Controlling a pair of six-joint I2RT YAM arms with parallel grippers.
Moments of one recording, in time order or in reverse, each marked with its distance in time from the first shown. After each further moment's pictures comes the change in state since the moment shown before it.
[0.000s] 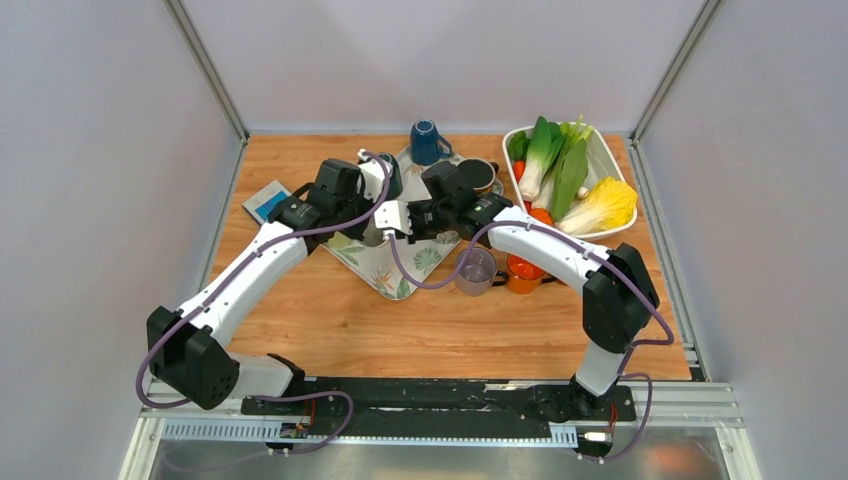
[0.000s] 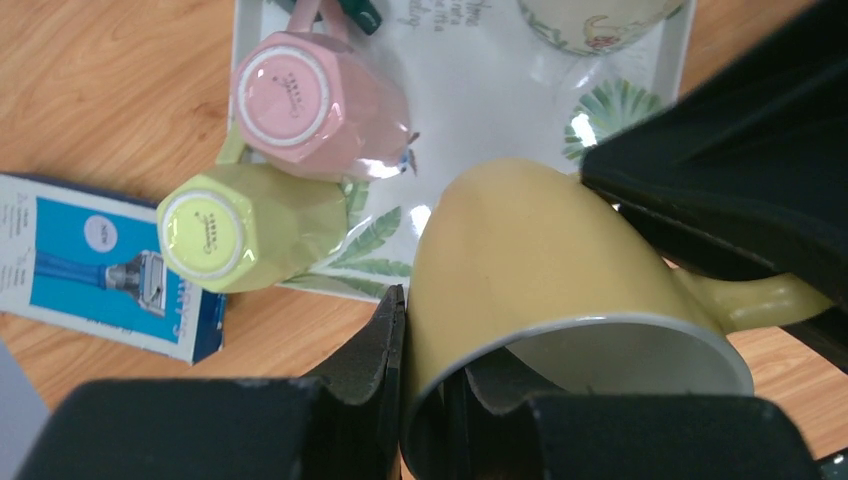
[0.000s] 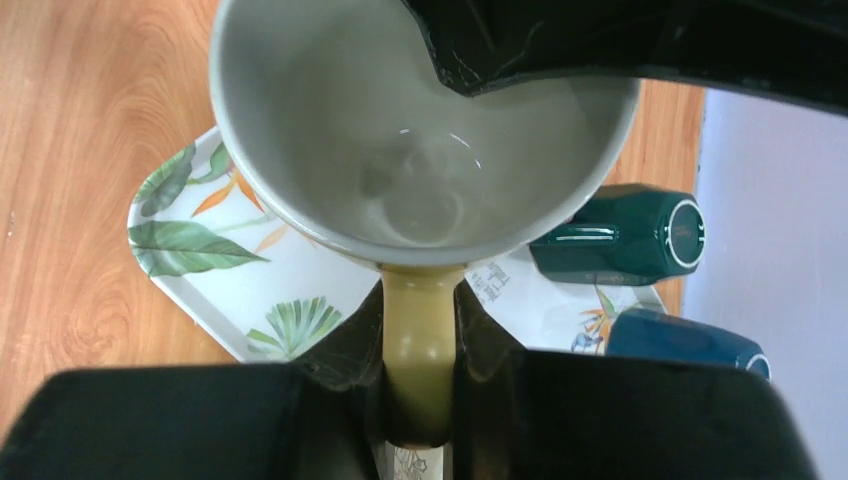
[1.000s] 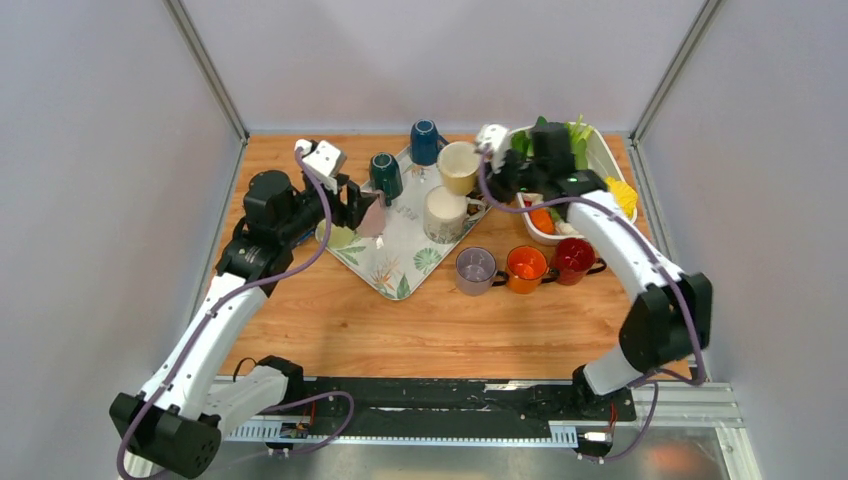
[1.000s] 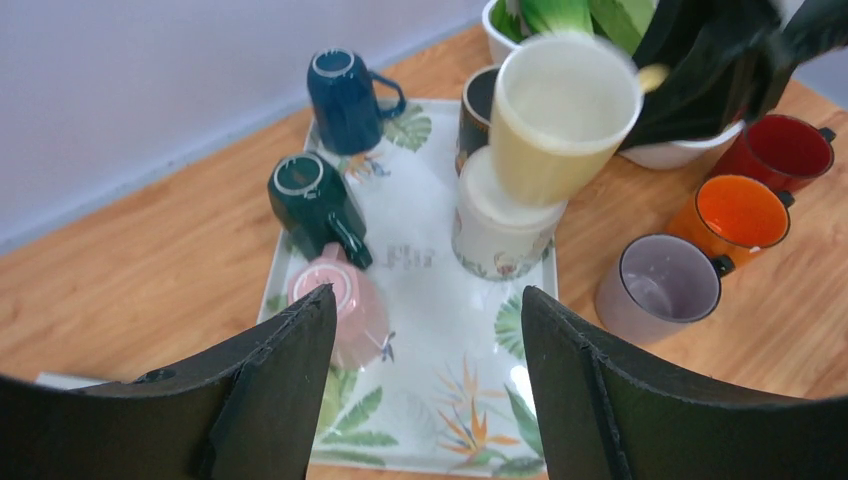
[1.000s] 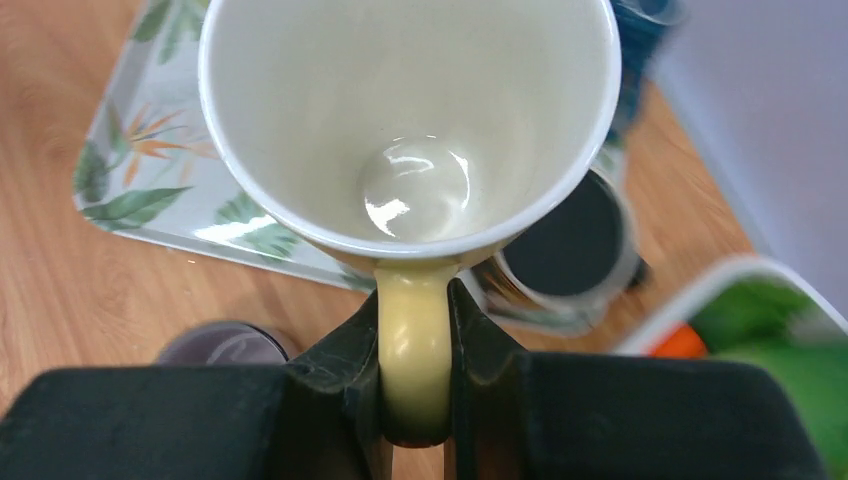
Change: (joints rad) left arm 0.165 -0.362 -0.207 0.449 0.346 -0.058; right arm -0.366 -0.145 -0.049 -0.038 -0.131 0.405
